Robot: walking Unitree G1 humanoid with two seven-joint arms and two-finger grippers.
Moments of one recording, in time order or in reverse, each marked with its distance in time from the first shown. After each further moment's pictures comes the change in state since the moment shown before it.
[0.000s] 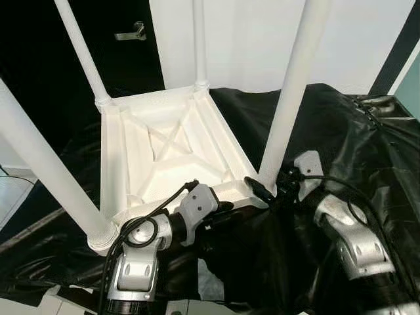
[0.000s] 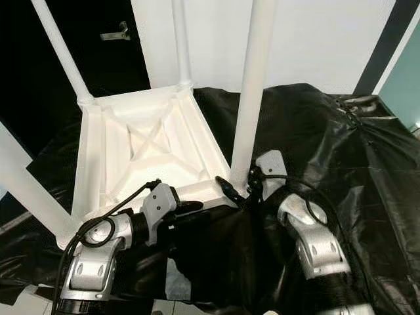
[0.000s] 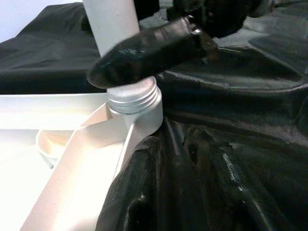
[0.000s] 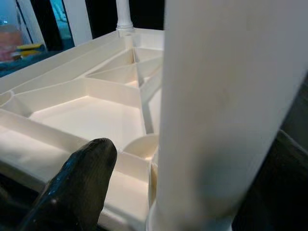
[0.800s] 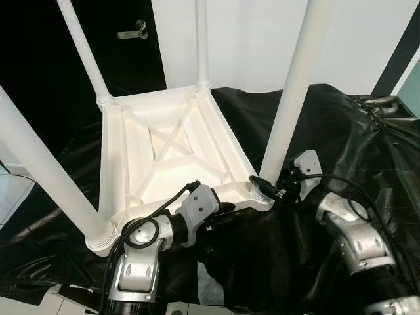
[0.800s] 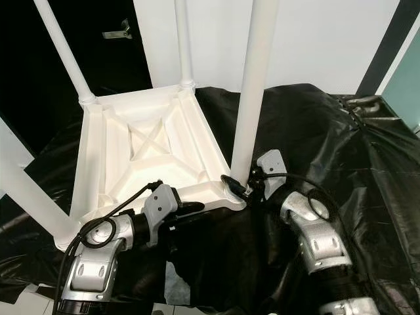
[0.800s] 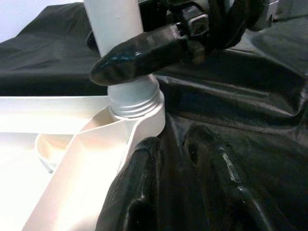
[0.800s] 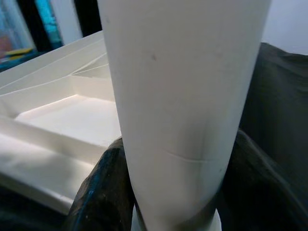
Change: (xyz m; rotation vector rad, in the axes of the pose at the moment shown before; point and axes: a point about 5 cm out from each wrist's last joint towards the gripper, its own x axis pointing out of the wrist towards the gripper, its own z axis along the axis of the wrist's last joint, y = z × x) left arm 0.003 -0.003 0.001 0.004 -0.004 -0.014; right arm -0.003 0.004 -0.011 0.035 0.018 -0.086
